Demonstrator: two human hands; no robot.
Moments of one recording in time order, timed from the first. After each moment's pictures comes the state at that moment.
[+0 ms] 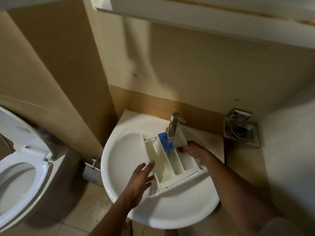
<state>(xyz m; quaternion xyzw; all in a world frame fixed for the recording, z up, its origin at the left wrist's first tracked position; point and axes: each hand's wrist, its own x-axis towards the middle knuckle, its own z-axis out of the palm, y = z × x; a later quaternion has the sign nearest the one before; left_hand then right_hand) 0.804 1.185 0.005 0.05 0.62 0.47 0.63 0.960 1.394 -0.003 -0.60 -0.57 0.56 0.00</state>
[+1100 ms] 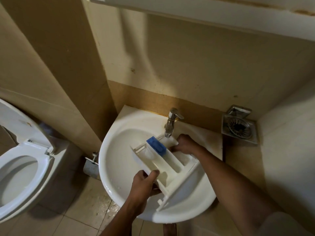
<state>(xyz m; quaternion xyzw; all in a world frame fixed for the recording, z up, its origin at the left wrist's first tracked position) 0.849 1.170 0.008 0.06 0.65 0.50 0.56 0.940 1.393 0.012 -0.51 -0.77 0.36 -0.12</state>
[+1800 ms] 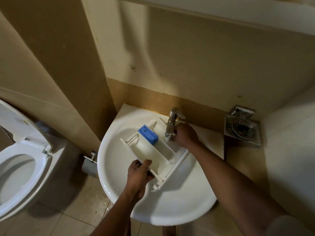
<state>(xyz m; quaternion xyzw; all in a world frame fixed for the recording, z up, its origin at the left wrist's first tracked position) 0.823 1.200 -0.006 -0.05 0.61 0.58 0.54 0.913 1.401 0.033 -0.50 -0.84 0.20 -0.06</state>
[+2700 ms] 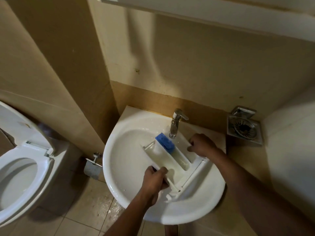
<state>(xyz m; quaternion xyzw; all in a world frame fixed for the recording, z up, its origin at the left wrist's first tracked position) 0.844 1.195 0.012 0.00 0.64 0.50 0.59 0.962 1.394 0.045 -0.51 -0.82 0.20 -0.17</state>
